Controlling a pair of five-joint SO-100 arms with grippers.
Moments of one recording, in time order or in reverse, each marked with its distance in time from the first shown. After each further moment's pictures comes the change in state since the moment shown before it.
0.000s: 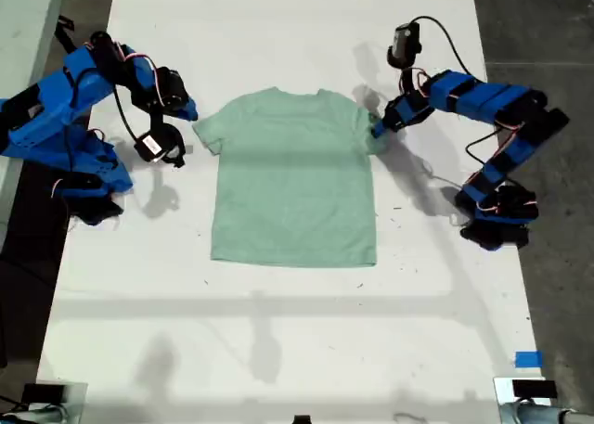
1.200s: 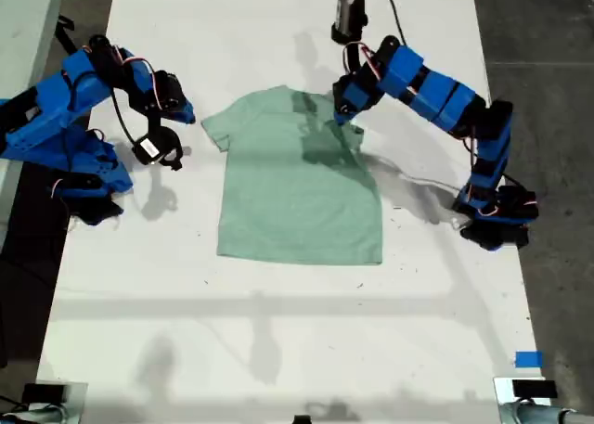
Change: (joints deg) arm 0 0.0 2.3 3.1 0.0 0.0; arm 1 -23.8 -24.7 -70.6 45.8 23.1
